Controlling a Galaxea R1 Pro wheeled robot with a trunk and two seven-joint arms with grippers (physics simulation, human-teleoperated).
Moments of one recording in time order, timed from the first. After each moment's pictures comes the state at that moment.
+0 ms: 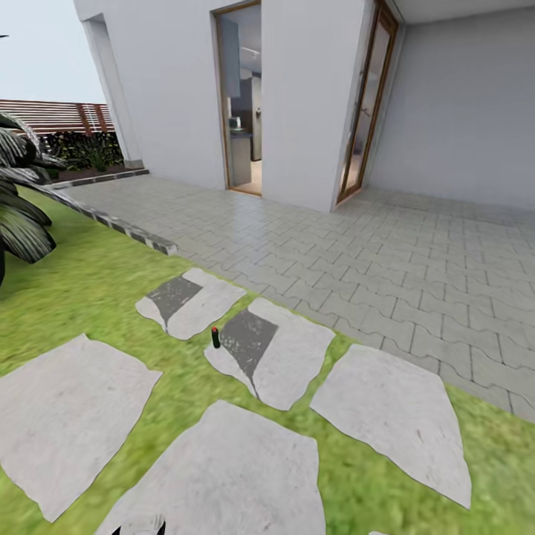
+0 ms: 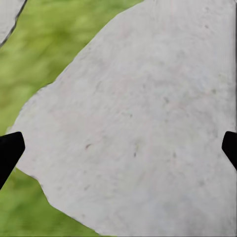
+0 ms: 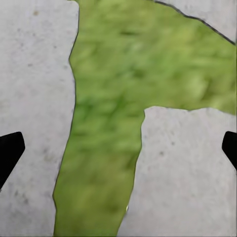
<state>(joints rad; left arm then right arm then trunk) -0.27 0.07 0.05 -0.29 0.03 -0.34 0.01 -0.06 0.00 -0.09 -0.46 0.01 -0.38 0.01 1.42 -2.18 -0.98</state>
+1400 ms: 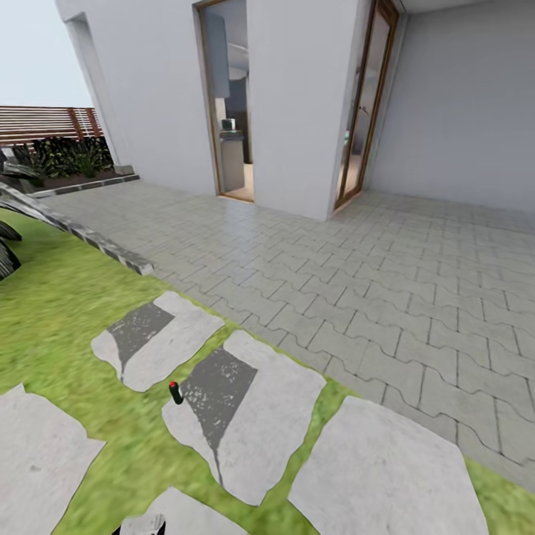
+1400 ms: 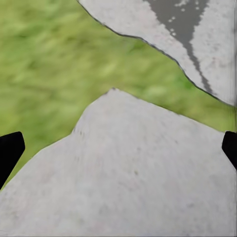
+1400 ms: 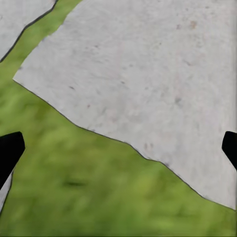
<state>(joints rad) -0.27 0.07 0.05 -0.29 0.03 -0.34 0.01 -0.06 0.00 -0.09 -0.46 0.01 -0.38 0.01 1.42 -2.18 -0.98</state>
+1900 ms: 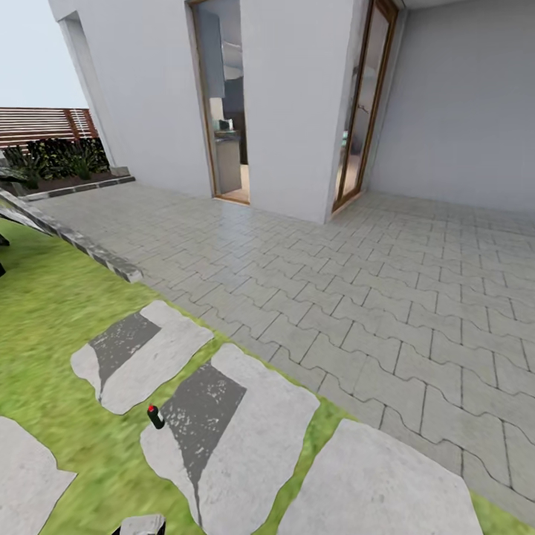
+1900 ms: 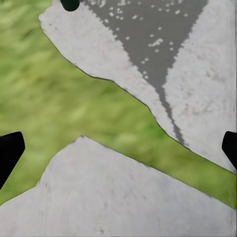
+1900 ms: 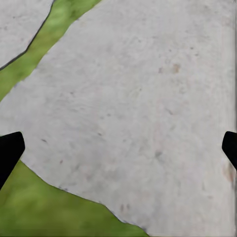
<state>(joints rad) -0.27 0.07 0.05 -0.29 0.03 -0.34 0.01 -0.06 0.00 -0.09 -0.46 0.01 -0.38 0.01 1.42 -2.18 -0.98</state>
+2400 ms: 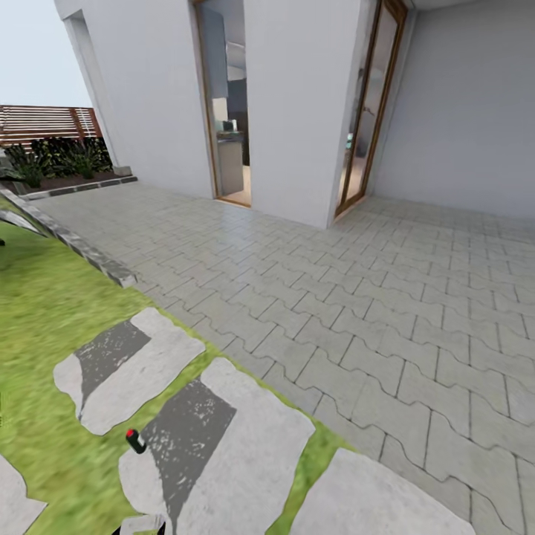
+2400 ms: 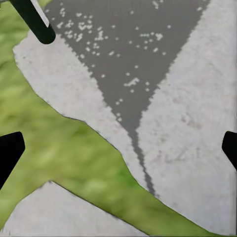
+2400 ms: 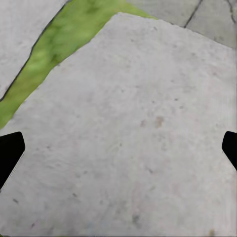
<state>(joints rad) -0.27 0.07 0.05 -0.29 0.03 -0.34 0.01 -0.06 0.00 -0.09 -0.47 0.01 -0.38 0.01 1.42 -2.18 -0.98</state>
